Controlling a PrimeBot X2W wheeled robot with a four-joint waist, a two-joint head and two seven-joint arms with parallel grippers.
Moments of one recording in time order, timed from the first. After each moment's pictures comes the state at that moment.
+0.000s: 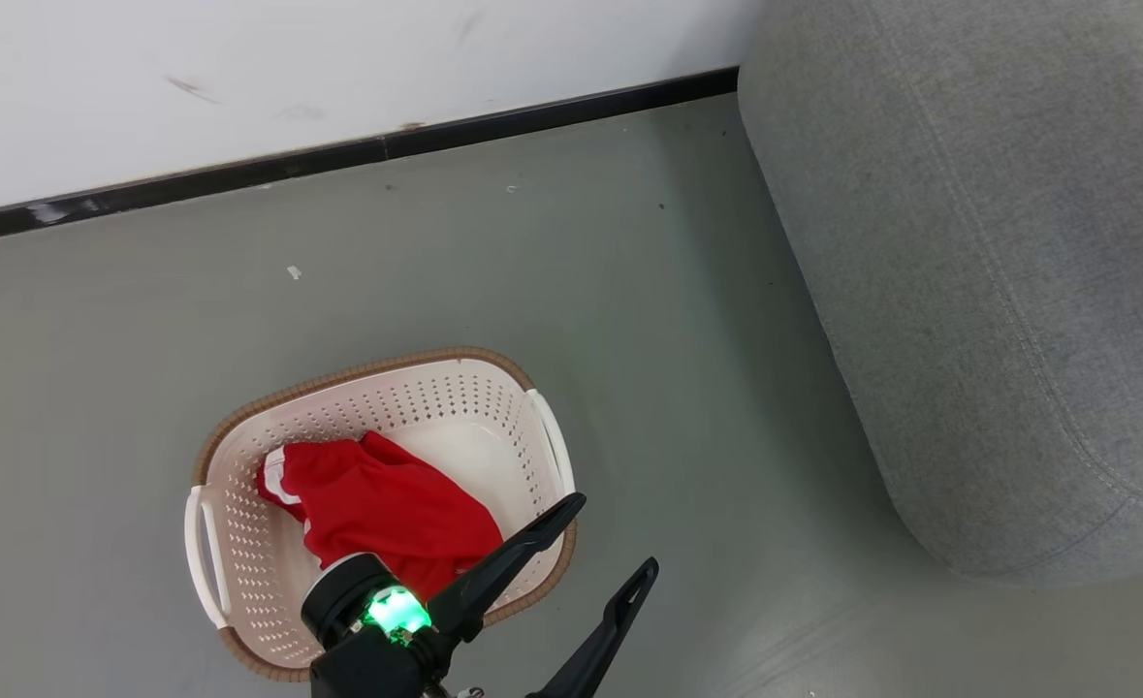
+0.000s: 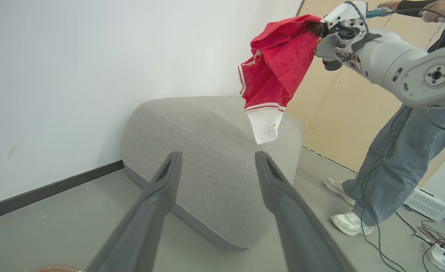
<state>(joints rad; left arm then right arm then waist) -0.12 0.25 -0.66 -0.30 -0.45 -0.09 -0.24 -0.85 -0.49 -0.46 0.48 0.71 0.12 0.07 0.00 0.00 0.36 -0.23</state>
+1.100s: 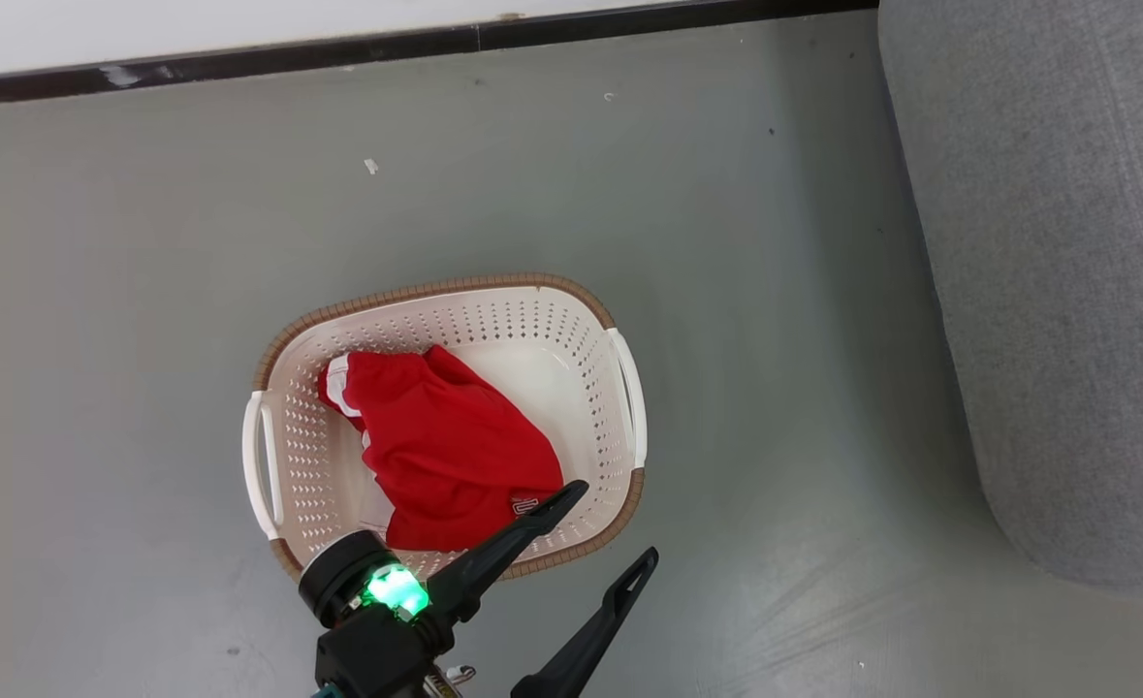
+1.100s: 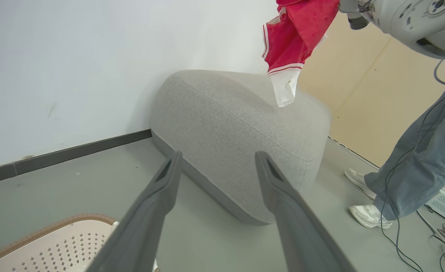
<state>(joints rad) -0.18 0.28 -0.68 -0.27 -0.45 -0.10 -0.23 -1.18 -0.62 -0.65 0.65 0.48 0.12 0.13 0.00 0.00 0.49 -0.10</state>
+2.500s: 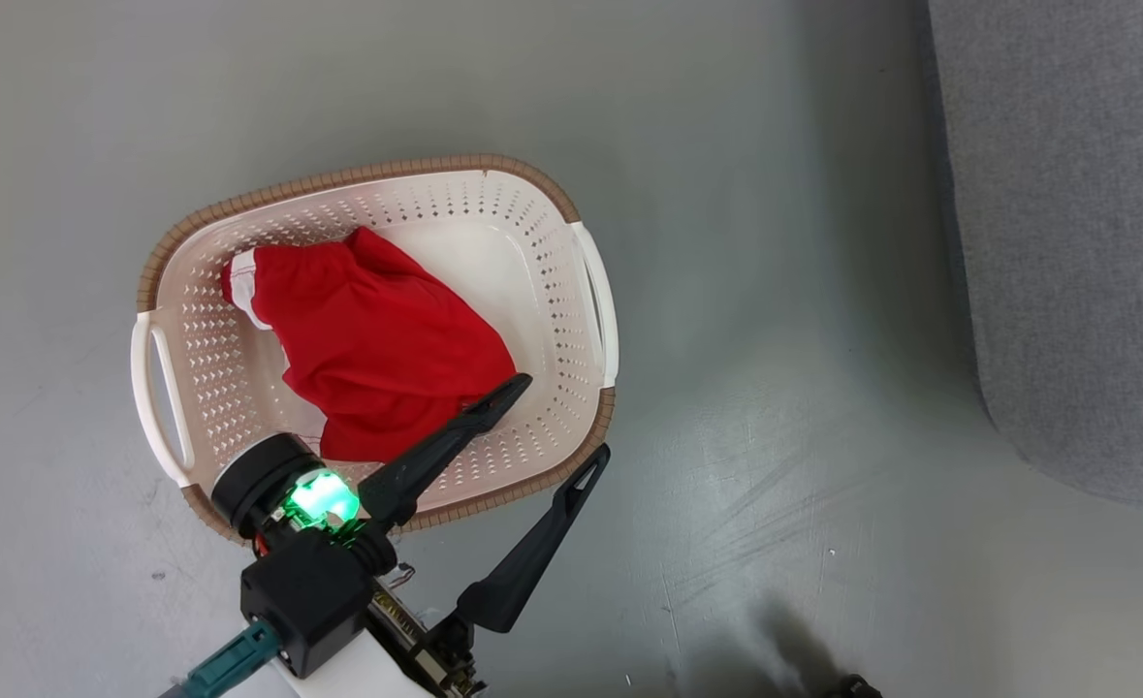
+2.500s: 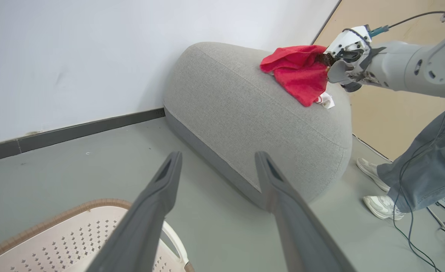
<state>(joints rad) -0.27 0.35 -0.59 -0.39 -0.43 -0.07 -0.13 -0.99 -0.43 -0.68 0.82 0.45 0.12 -0.01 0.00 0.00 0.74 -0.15</state>
